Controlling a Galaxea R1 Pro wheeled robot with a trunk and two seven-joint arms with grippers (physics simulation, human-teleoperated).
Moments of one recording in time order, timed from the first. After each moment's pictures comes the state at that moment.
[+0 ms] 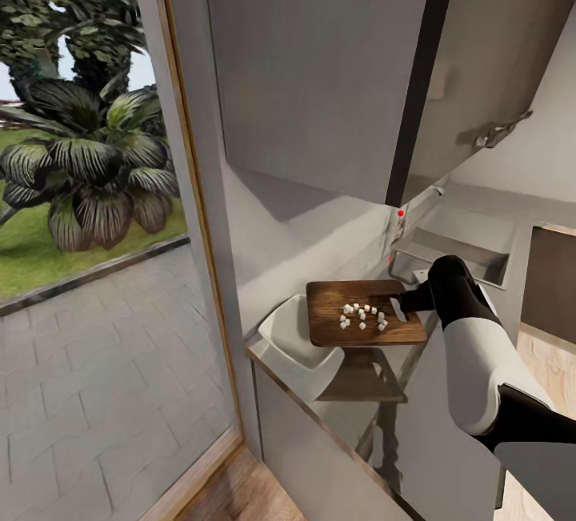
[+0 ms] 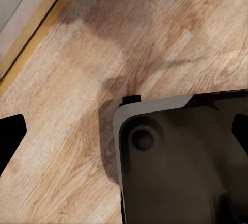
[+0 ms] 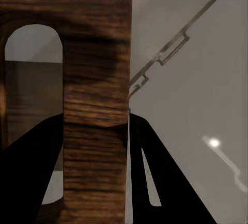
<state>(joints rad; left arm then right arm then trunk) -0.17 0.03 -0.60 0.02 0.50 -0.35 0.01 -1.11 -0.02 -0.47 -0.73 1.06 0.99 0.68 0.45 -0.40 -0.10</state>
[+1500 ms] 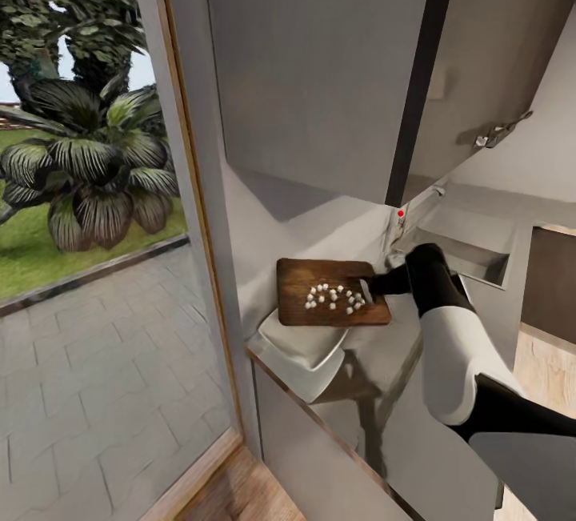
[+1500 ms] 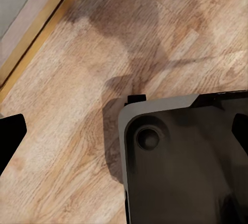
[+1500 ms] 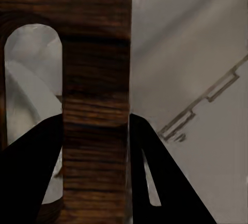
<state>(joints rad) -0.17 0.04 -0.59 0.03 0.50 -0.35 0.01 -1.16 0.09 -0.50 -0.75 0.98 0.96 0.69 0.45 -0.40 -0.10</state>
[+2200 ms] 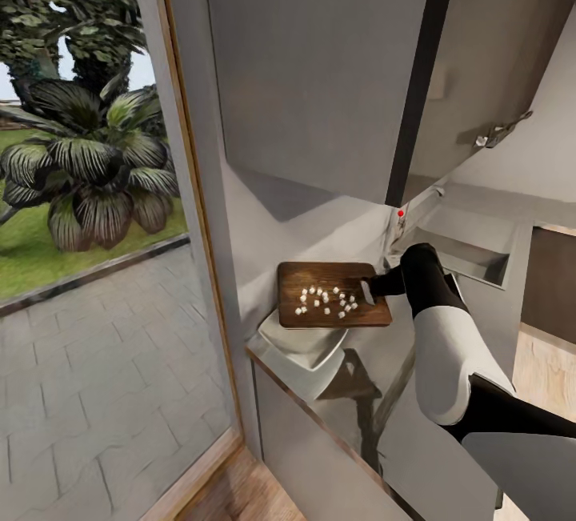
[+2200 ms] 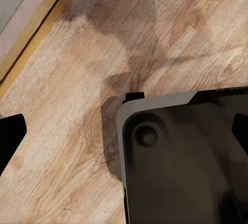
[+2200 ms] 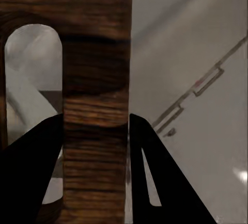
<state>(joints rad) -0.17 0.03 -0.60 0.04 0.50 -0.35 0.01 -1.16 0.12 -0.52 -0.75 1.02 0.97 0.62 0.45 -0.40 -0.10</state>
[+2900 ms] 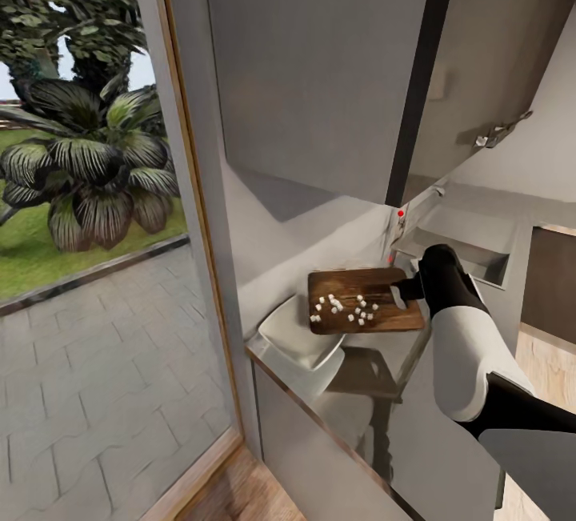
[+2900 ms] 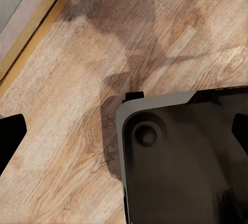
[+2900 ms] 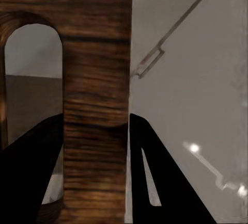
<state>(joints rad) -0.17 0.03 -0.60 0.04 0.50 -0.35 0.01 -1.16 0.04 -0.52 -0.74 1.10 0.99 0.54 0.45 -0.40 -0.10</state>
